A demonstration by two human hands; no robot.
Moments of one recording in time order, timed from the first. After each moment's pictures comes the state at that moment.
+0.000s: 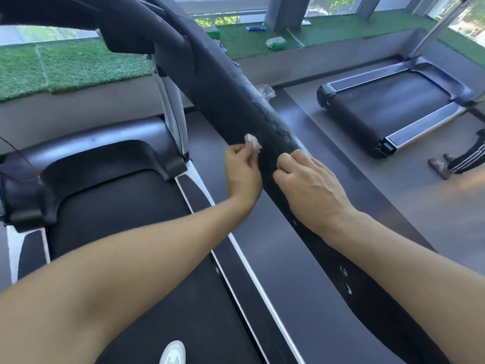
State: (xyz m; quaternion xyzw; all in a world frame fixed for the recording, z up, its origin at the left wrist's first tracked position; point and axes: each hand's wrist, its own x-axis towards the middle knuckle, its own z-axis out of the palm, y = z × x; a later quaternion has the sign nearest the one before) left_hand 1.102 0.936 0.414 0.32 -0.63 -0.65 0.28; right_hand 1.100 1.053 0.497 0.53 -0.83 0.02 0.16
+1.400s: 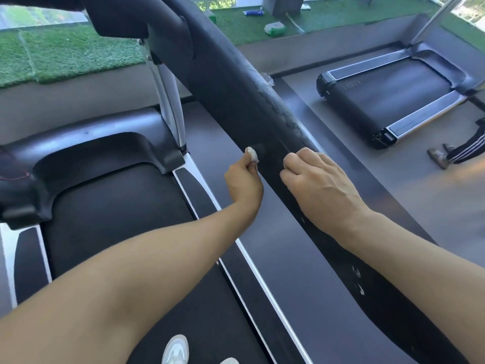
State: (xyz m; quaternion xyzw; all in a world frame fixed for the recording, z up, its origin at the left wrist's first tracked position) left_hand 1.108 0.937 0.385 0.40 -0.68 -0.58 0.20; right_hand 1.093 1.052 0.482 0.54 -0.82 -0.01 0.19
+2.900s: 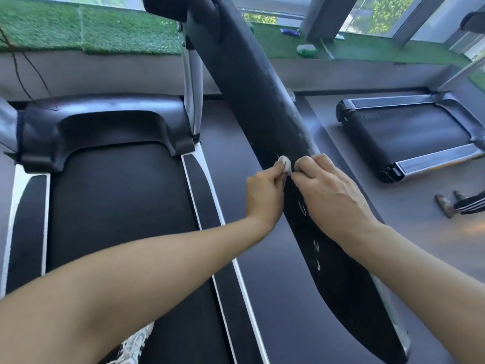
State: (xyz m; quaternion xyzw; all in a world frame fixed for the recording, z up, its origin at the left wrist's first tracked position) left_hand 1.162 1.034 0.419 0.29 -0.72 -0.57 0.28; right_hand 1.113 1.124 0.497 0.59 -0.79 -0.01 0.16
